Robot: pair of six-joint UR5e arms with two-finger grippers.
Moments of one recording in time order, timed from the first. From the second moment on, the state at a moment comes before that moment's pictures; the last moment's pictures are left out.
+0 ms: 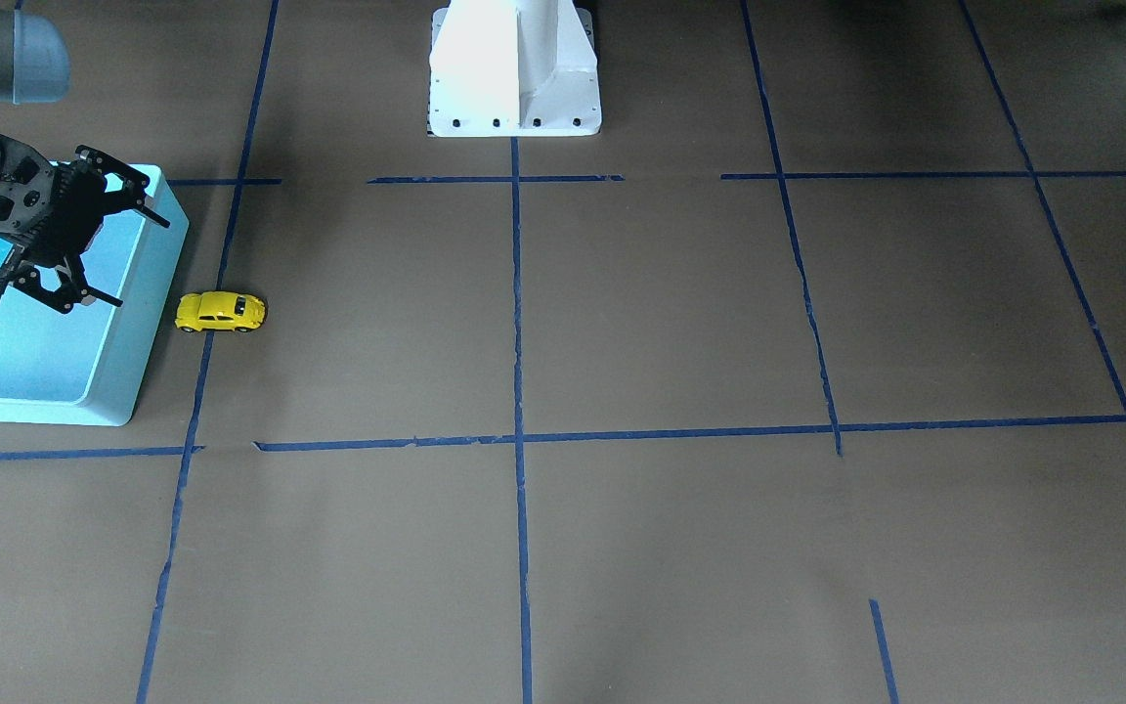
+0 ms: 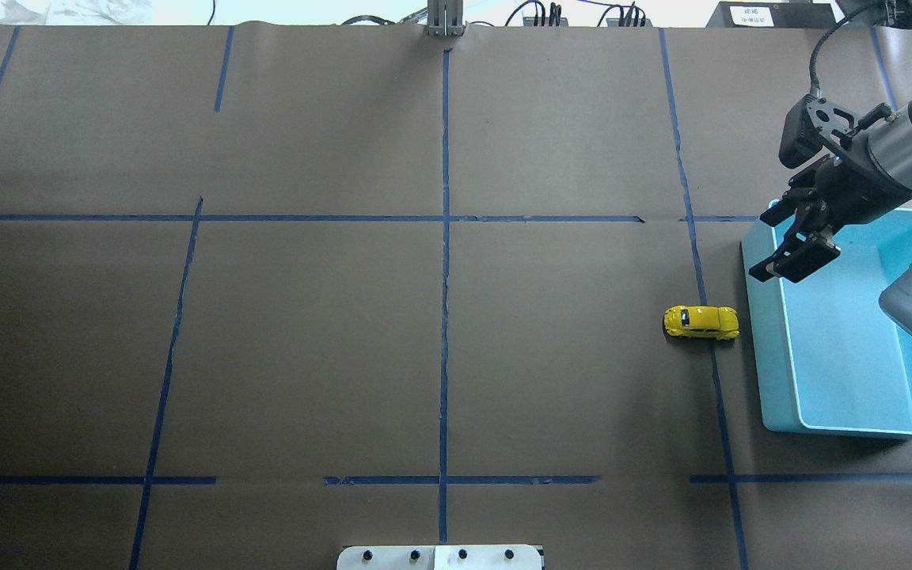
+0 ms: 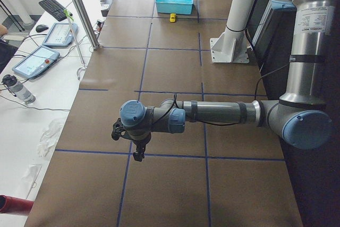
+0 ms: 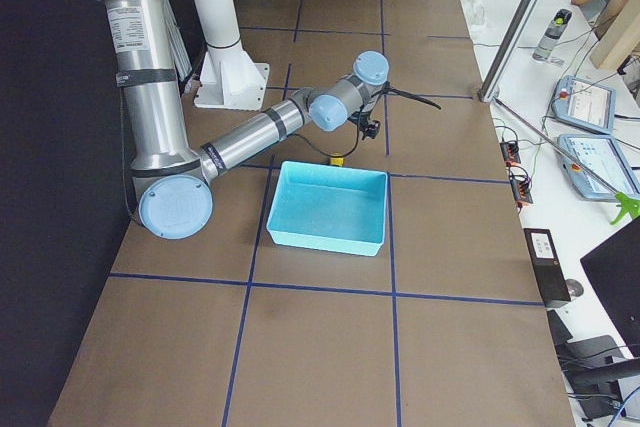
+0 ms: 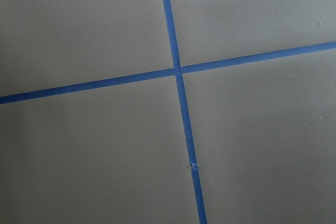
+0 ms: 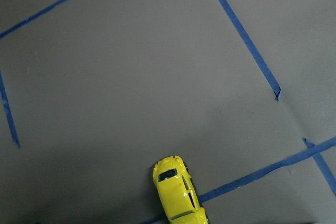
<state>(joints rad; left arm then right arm) -1.56 -1.58 -1.55 -1.61 -2.40 0.17 1.02 -1.43 1.93 -1.44 2.43 -0.36</state>
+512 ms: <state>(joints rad) -1.57 -1.58 -1.54 -1.62 -2.33 0.17 0.89 -1.42 1.98 -1.57 2.19 -0.62</state>
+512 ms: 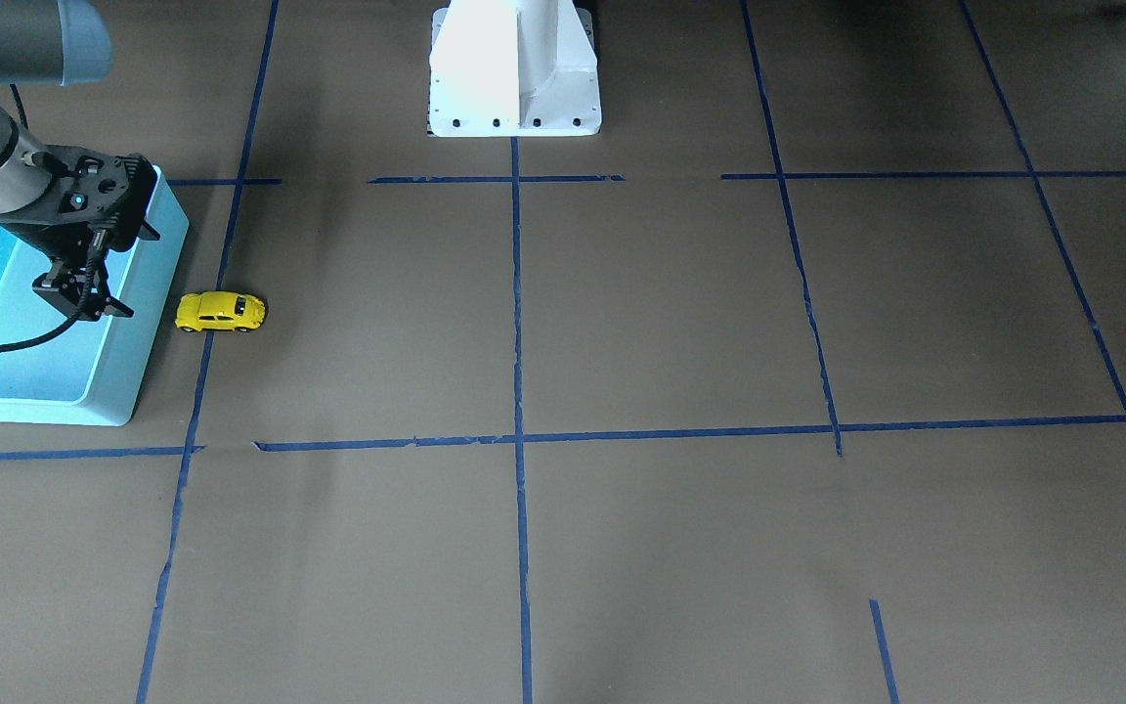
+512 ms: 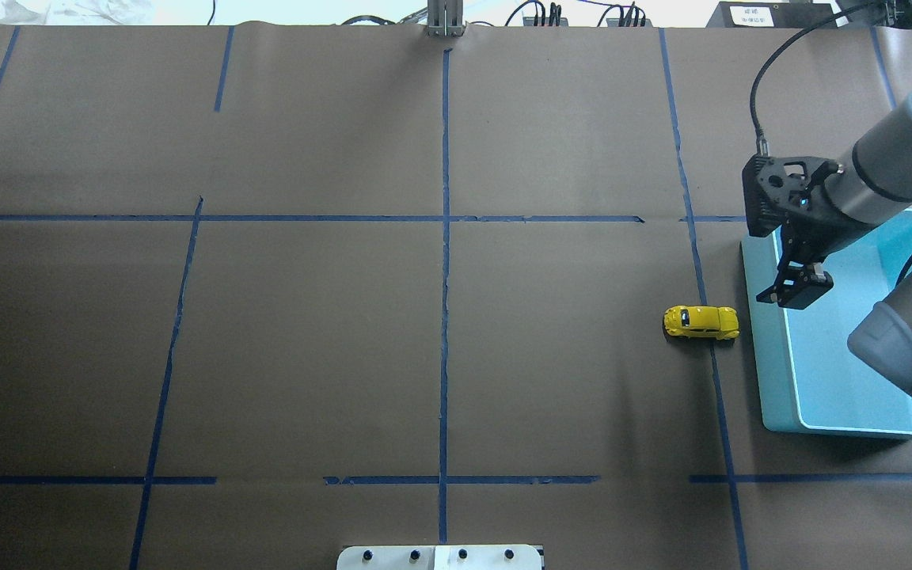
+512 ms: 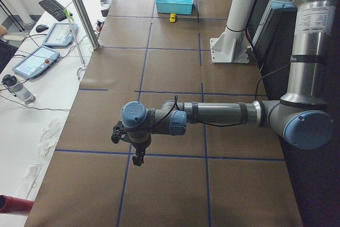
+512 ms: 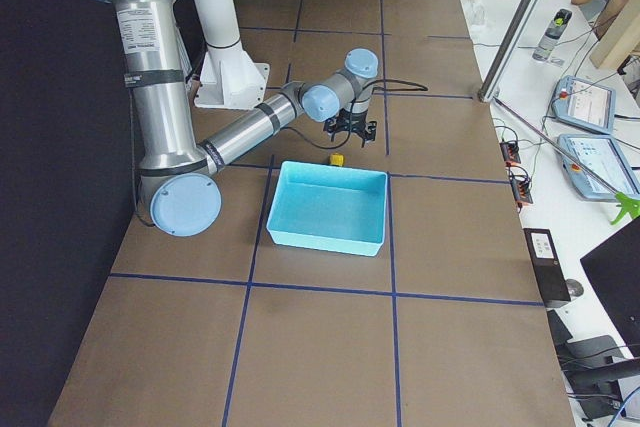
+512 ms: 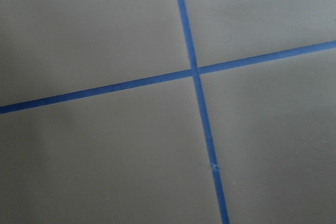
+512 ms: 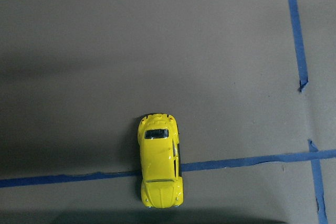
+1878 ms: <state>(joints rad) -1.64 -1.52 -1.62 -1.59 -2.33 0.18 0.66 -1.36 1.85 -1.59 1.91 -0.60</state>
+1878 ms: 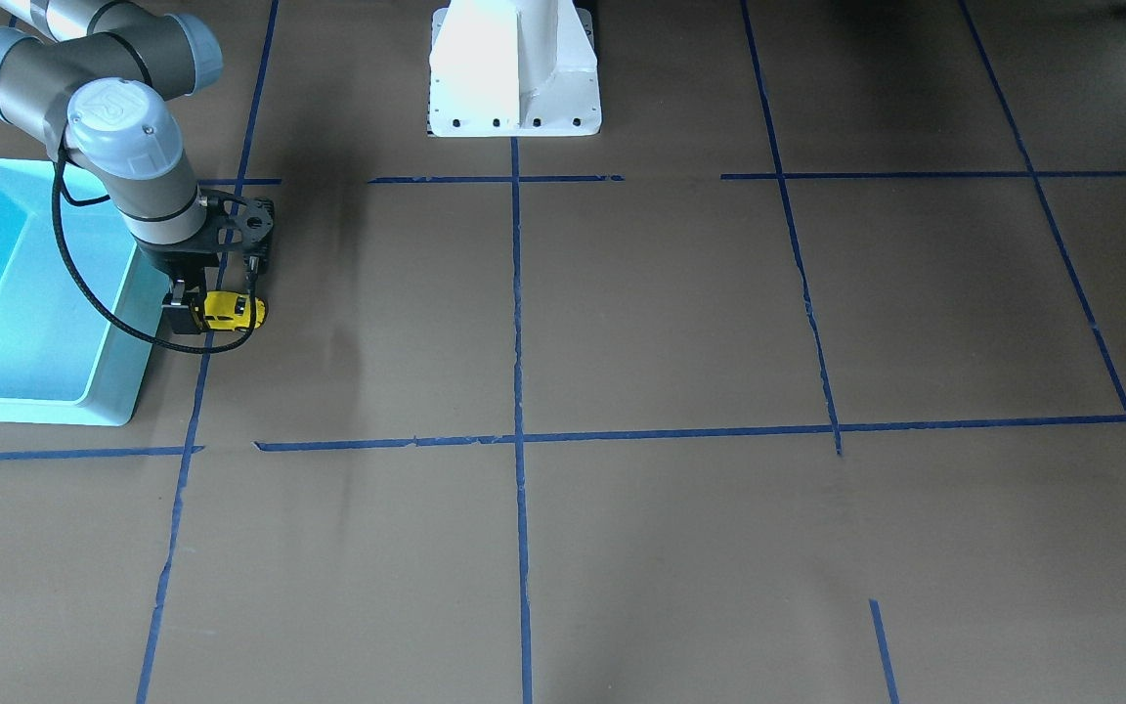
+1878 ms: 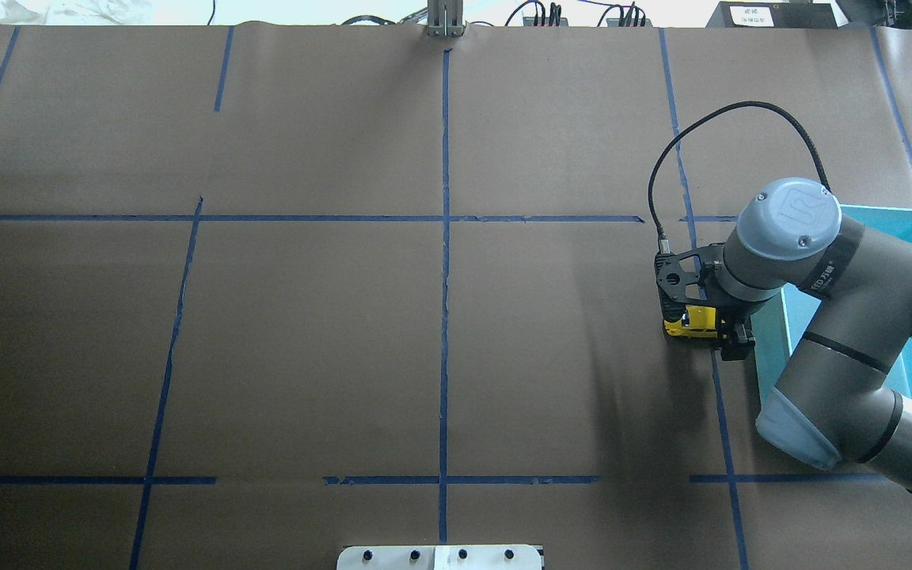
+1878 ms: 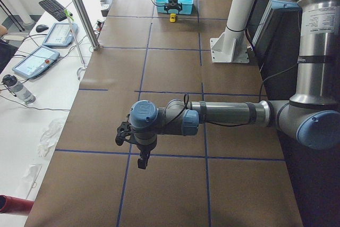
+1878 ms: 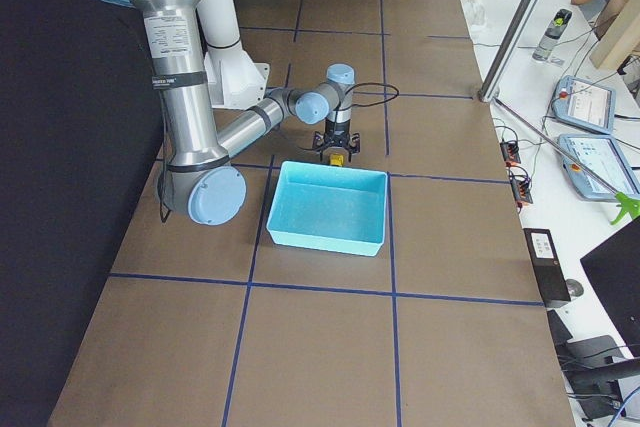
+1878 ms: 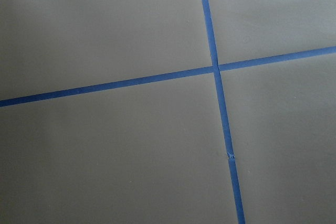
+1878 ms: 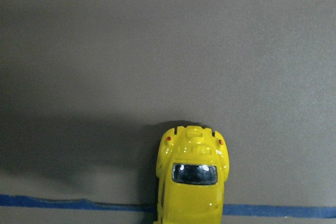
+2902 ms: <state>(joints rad) -1.63 -1.54 -1.61 -1.46 -2.33 0.31 0.66 -1.32 1.78 -1.59 1.91 -0.59</state>
